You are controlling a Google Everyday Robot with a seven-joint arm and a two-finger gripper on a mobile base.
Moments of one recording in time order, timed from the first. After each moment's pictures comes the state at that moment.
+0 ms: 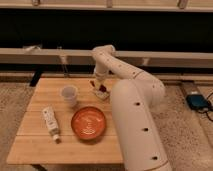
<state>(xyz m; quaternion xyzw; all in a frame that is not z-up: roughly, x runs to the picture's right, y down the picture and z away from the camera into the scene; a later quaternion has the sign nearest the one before) -0.027 -0.017 0.953 -0.04 -0.34 -0.89 0.31</state>
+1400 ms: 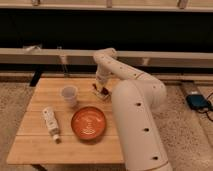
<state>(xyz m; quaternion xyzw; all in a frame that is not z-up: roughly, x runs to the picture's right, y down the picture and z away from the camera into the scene) -0.019 -0.002 0.963 -0.06 -0.35 -0.88 0.32</state>
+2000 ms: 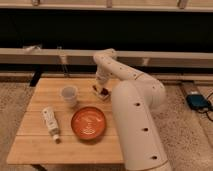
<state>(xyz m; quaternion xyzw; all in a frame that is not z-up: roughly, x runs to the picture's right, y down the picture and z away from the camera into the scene) -0.021 0.002 0.966 -0.06 -0.35 -0.88 0.31</state>
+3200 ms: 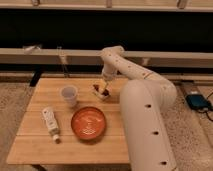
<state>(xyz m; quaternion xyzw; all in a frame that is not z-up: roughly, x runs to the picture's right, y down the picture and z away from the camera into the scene) 0.015 -0.015 0.950 -0.05 -0.34 -0.88 0.33</state>
